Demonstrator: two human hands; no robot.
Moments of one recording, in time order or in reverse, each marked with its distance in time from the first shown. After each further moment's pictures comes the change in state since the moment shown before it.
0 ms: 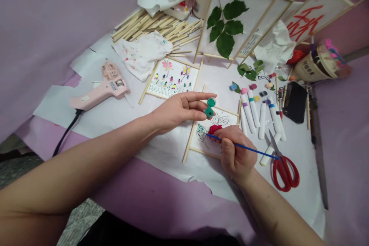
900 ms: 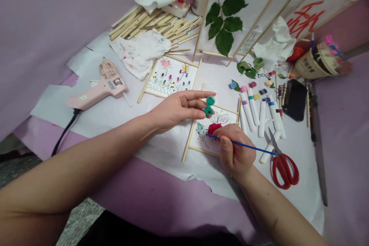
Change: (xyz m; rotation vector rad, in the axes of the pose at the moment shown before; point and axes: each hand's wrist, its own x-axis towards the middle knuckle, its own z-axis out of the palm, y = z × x) left_hand 0.000 0.000 0.000 -0.021 -0.016 -0.006; right_hand 0.003 -0.001 0.001 -0.013 -0.014 -0.008
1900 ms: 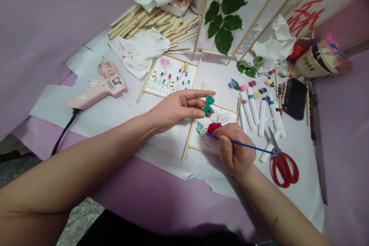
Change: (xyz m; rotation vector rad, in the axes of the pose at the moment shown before) left_hand 0.000 0.001 0.000 0.031 0.010 0.002; right_hand 0.000 0.000 -0.001 0.000 -0.011 -0.014
